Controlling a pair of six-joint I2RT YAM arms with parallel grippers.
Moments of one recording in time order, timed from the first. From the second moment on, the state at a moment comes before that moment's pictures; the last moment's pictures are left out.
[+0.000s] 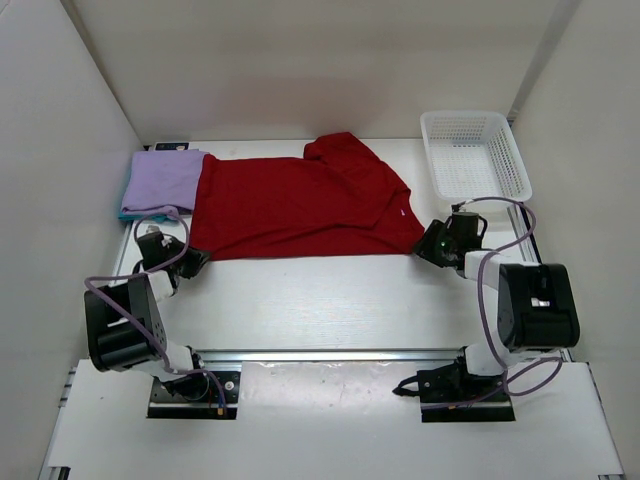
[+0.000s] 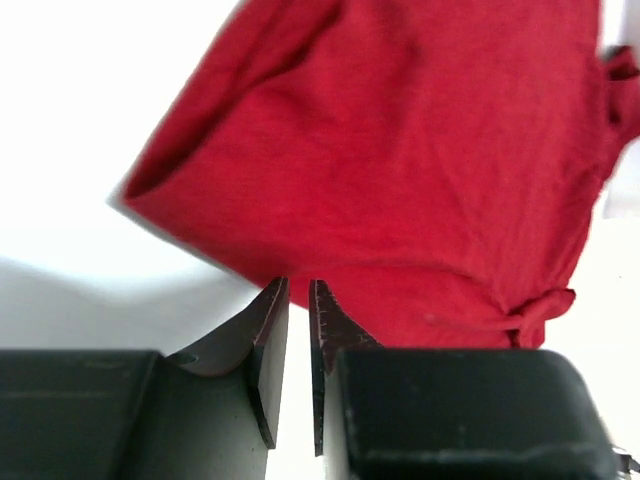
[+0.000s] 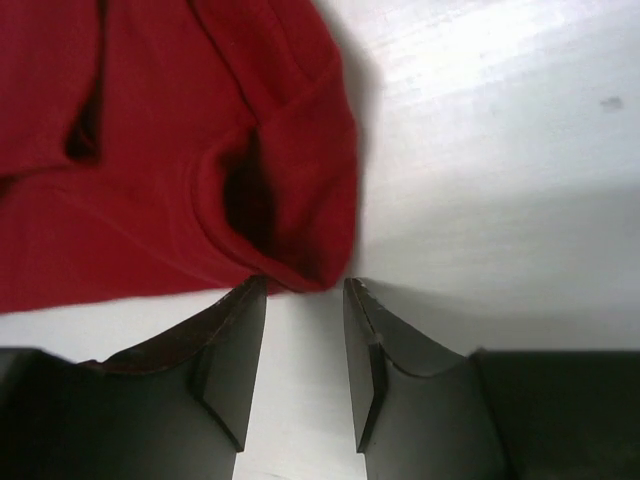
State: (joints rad) left arm 0.30 1.44 0.47 0.26 0.34 -0.82; right arm 0.00 1.50 0.61 0.12 -0.23 0.50
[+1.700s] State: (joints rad) left arm 0.14 1.38 0.41 0.23 0.17 -0.76; right arm 0.31 1.25 0.43 0.03 -0.16 0.54
